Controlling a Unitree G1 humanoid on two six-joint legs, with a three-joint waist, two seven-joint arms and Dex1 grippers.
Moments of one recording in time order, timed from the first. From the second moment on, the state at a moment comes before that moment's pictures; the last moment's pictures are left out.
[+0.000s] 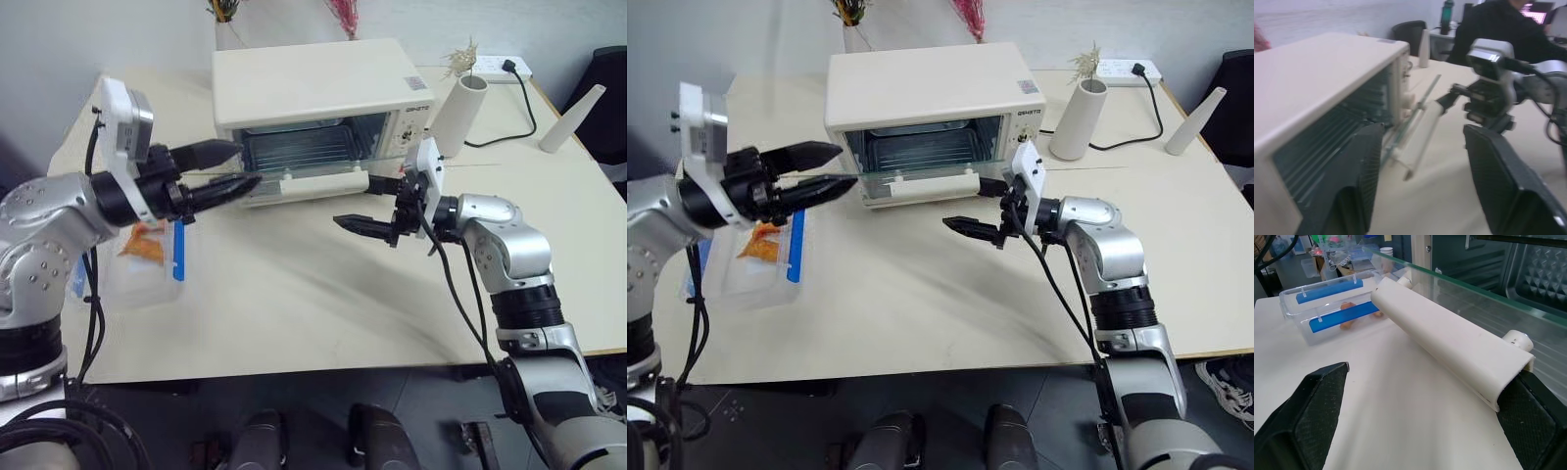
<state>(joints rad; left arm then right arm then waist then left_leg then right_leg) -0.71 0.83 0.18 -0.17 -0.73 0.71 -0.72 -0.78 -0.45 0.03 0.17 0.40 0.44 1.07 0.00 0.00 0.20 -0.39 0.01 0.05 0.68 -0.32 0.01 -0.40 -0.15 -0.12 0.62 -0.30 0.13</state>
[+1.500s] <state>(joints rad) -0.66 0.67 -0.25 -0.02 -0.06 0.39 -0.91 -0.35 -0.81 -0.39 -0.49 0.88 0.84 0.88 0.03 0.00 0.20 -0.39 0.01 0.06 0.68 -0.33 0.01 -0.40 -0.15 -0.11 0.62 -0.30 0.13</state>
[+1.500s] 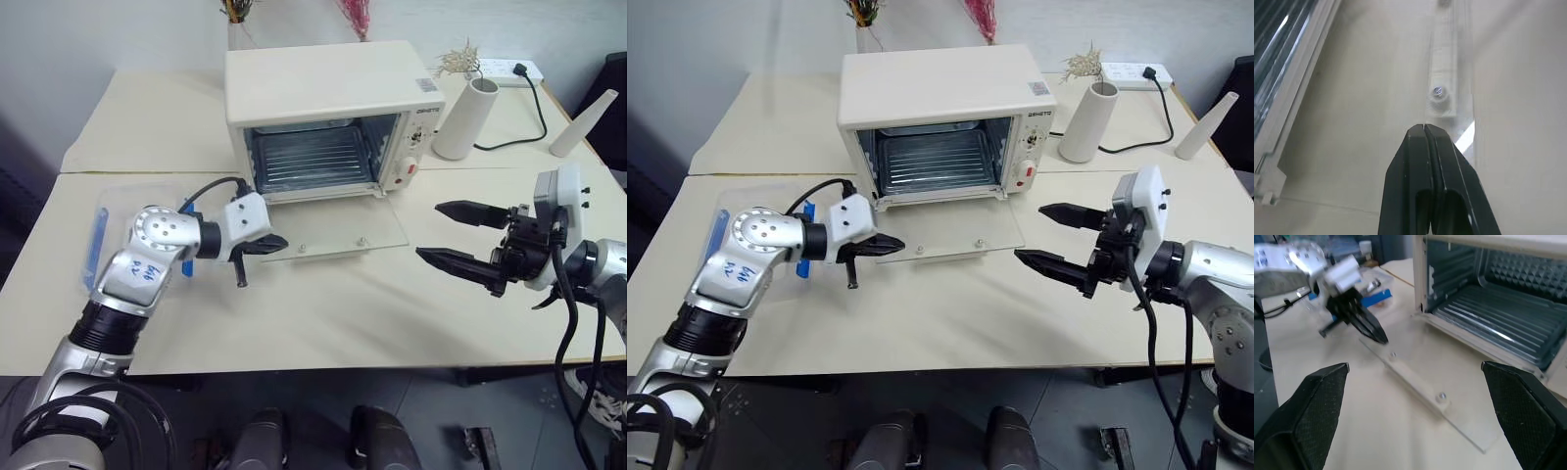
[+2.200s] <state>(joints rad) -0.54 0.50 0.45 -0.73 -0.43 1.32 -0.60 -0.50 -0.88 -0.27 -0.38 0.94 0.83 0.95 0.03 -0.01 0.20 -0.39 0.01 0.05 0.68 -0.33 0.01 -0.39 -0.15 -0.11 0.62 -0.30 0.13</state>
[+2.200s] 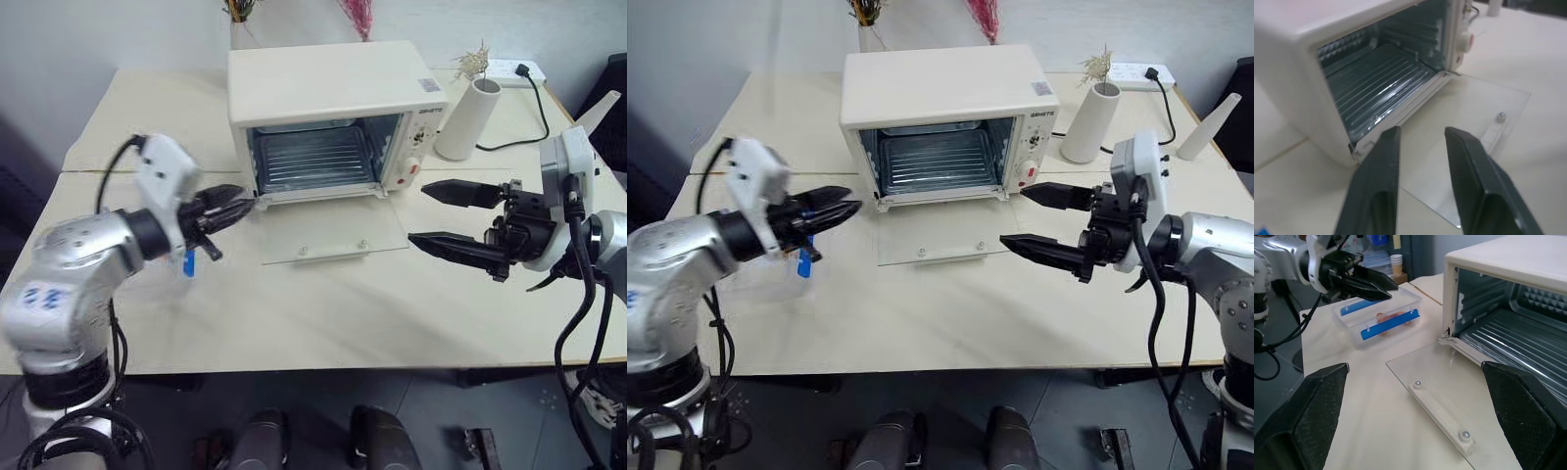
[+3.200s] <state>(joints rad) -0.48 -0.21 1.12 -1.01 -0.76 1.62 0.61 -0.57 -0.84 -0.14 -0.28 0.81 0.73 1.09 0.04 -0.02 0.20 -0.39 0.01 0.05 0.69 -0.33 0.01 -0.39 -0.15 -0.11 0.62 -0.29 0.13</state>
